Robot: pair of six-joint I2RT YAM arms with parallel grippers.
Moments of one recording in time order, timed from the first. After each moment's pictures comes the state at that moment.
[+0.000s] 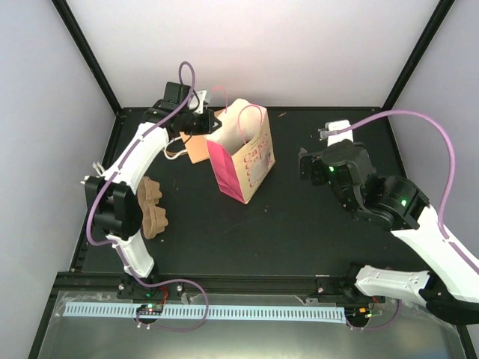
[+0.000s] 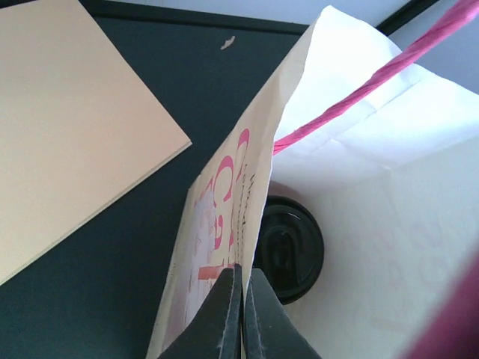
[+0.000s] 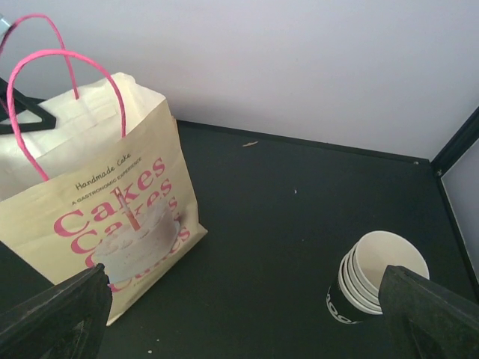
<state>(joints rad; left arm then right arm) -0.27 1.78 1.68 -0.65 0.48 -0.33 0.92 1.06 1.53 -1.04 0.70 0.33</state>
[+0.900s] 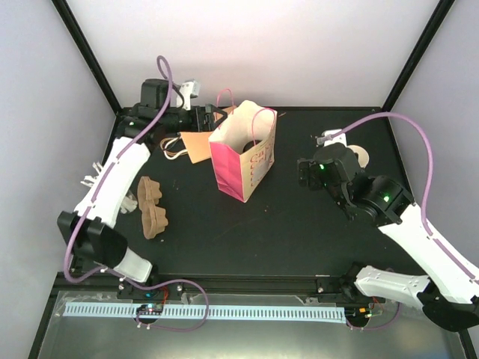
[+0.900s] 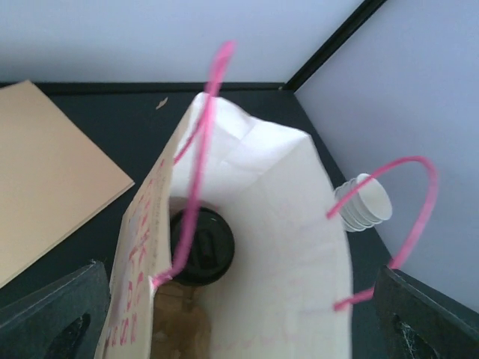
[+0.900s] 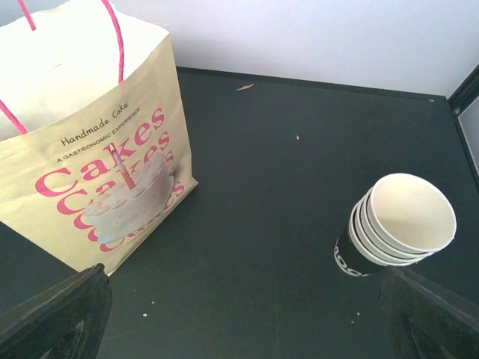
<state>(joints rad) -0.26 1.55 1.61 -0.60 0.55 -0.35 0.80 1.05 1.38 -1.03 0.57 0.39</state>
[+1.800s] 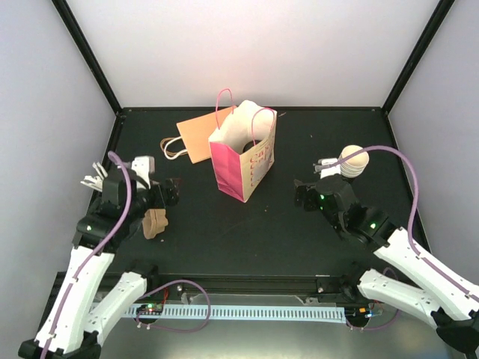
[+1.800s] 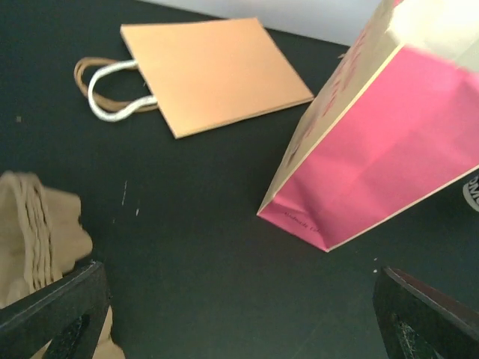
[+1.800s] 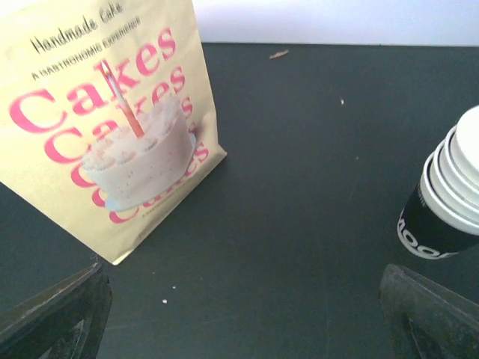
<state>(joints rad) -0.26 0.71 0.98 -0.84 0.07 -0.35 0.80 0.82 0.90 -0.68 0.49 0.42</state>
